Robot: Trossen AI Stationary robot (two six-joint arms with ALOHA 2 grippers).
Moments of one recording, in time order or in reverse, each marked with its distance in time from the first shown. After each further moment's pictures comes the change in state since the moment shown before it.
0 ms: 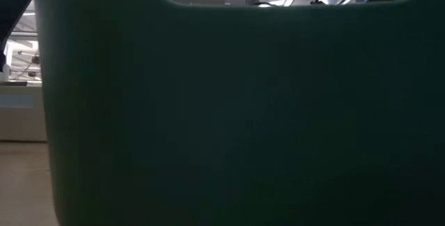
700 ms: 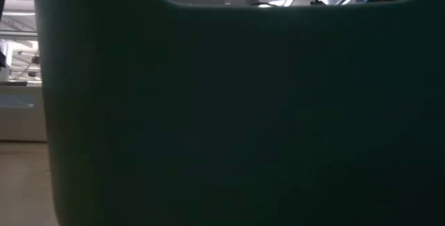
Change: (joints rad) left arm -0.137 -0.245 -0.002 -0.120 -0.134 0.138; right arm 0.000 0.000 0.001 0.000 0.027 0.013
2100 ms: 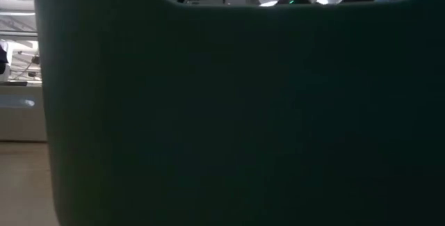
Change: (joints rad) left arm -0.425 -0.139 0.002 -0.023 -0.315 0.343; right arm 0.078 0.217 0.193 0.233 -0.087 0.223
